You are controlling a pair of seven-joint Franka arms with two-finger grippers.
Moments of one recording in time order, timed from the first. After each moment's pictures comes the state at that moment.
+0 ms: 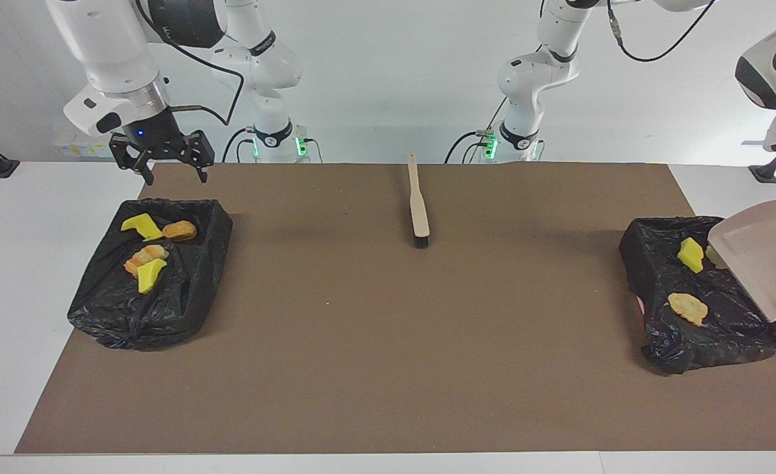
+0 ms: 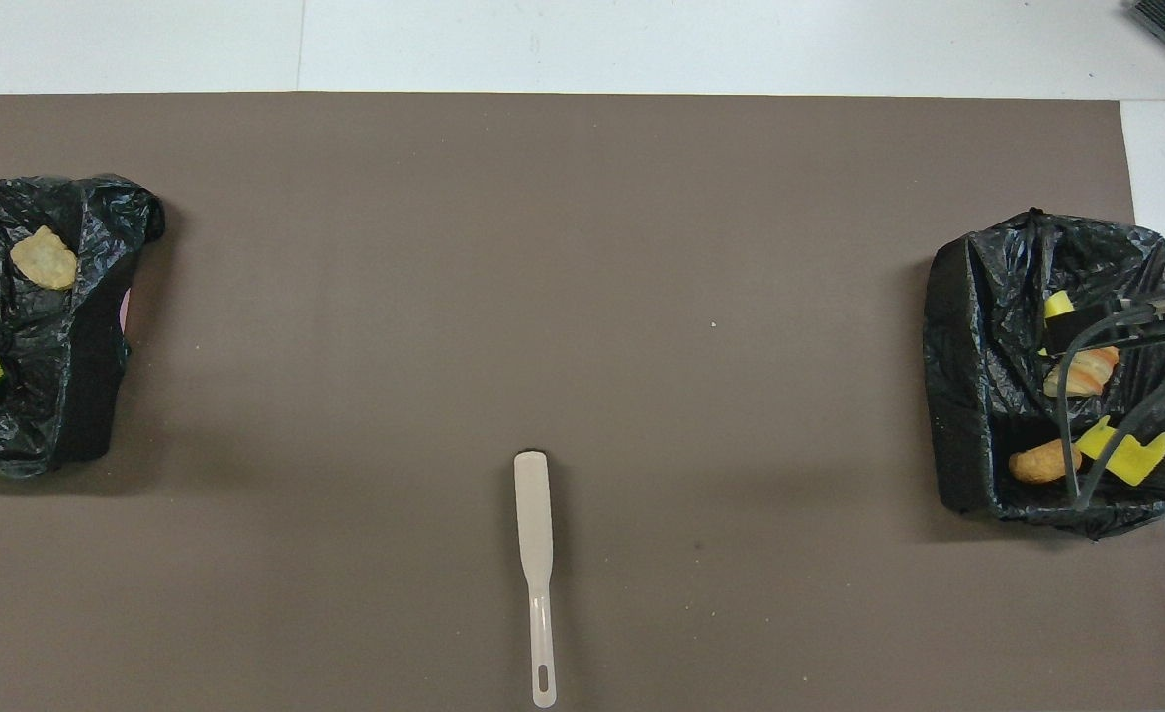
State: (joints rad) left arm 0.30 0.13 -0.09 -1.56 0.79 2.02 1.52; right arm -0.06 -0.02 0.05 -1.61 -0.06 1.59 -0.11
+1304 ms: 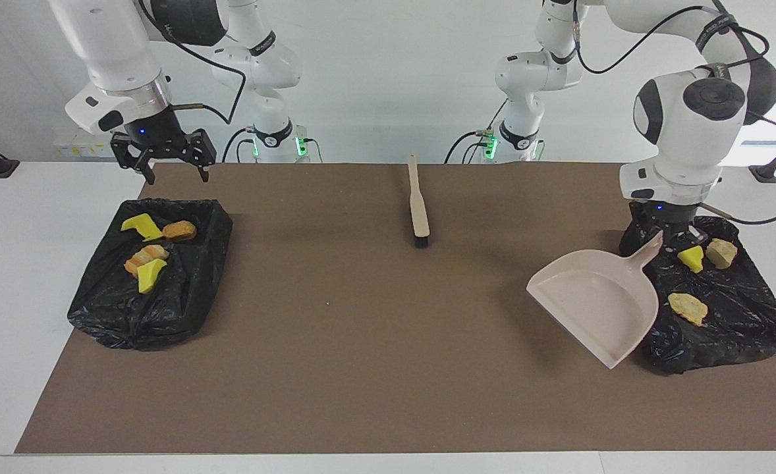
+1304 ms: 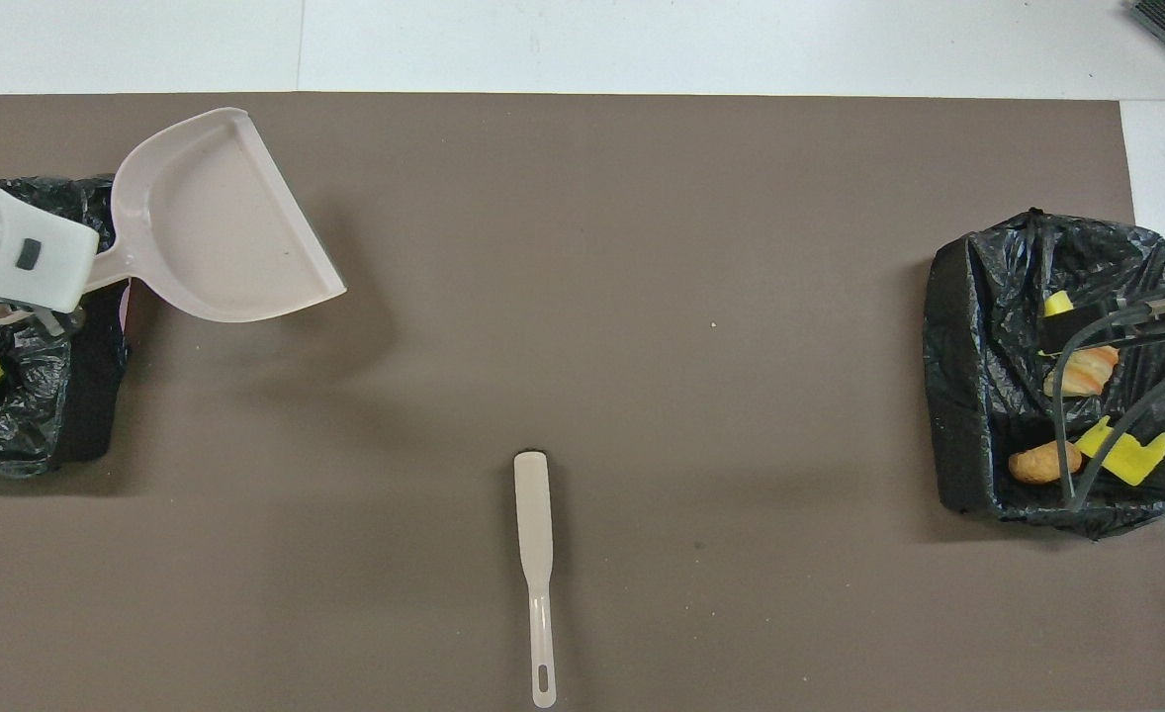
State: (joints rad) left arm 0.01 0.12 -0.10 -1.75 0.28 1.91 0.85; right arm -0.06 -0.02 0.06 -1.61 -0.06 1.59 -0.11
